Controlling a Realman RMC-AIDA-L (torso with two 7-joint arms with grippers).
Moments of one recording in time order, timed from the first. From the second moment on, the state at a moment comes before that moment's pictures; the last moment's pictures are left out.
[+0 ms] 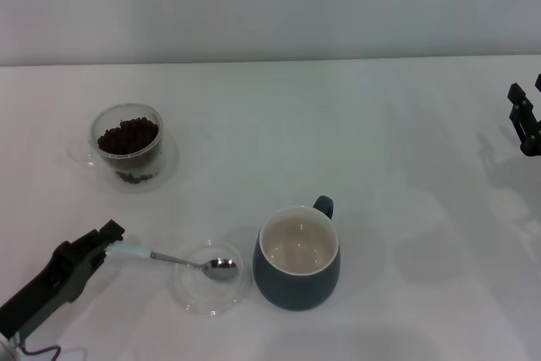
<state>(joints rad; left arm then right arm) -0.31 -2.08 1.08 0.06 1.05 1.32 -1.74 0.33 2.01 -1.57 -0.11 -0.05 -1.23 0.21</state>
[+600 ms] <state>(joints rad) -0.18 -2.07 1.08 0.28 1.04 1.39 -1.72 0.34 2.01 -1.57 -0.11 -0.05 -1.23 0.21</state>
